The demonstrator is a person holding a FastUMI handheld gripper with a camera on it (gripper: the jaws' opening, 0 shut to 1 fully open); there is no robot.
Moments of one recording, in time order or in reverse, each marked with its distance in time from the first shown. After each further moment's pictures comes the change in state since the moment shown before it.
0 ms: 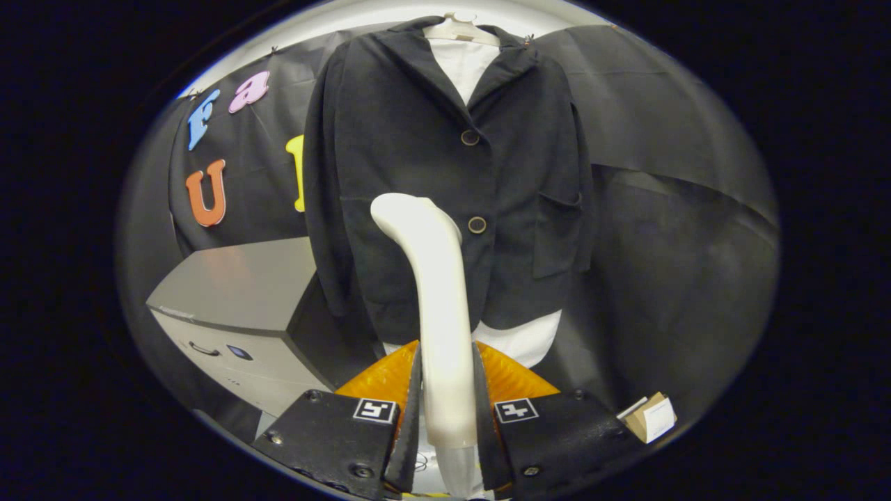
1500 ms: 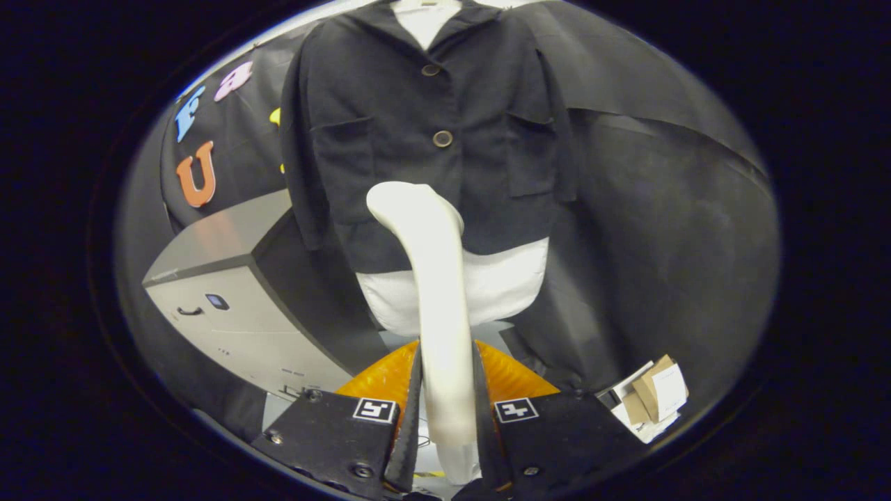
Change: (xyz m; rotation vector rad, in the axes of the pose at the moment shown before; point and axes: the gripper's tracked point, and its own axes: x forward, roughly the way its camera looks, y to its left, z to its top) arm -0.010 -0.053 -0.079 0.073 0.141 -0.006
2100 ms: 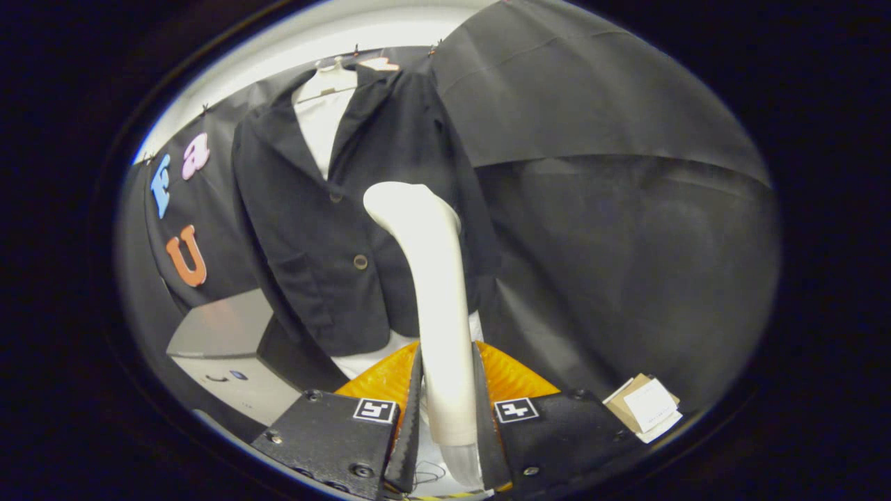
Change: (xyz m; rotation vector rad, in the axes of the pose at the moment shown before) arm -0.079 -0.101 0.118 0.168 -0.233 -0.005
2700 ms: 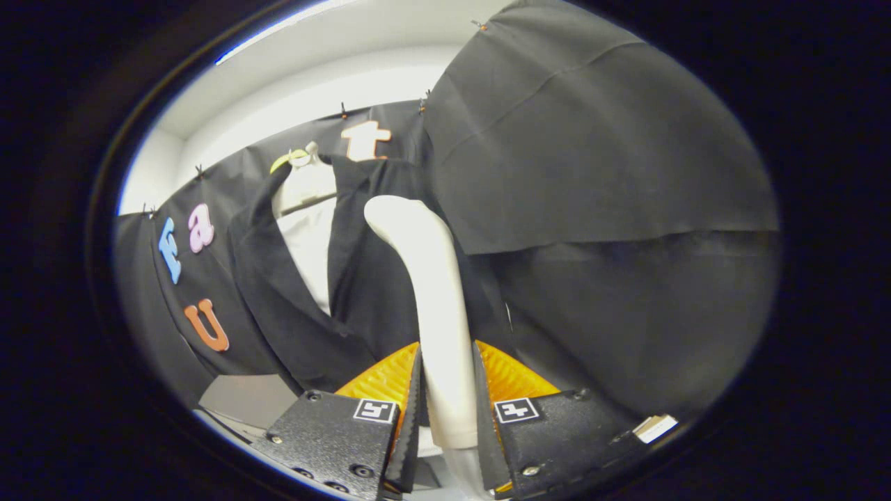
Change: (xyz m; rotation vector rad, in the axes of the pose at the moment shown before) arm 0.005 0.007 0.170 0.076 -0.237 0.120
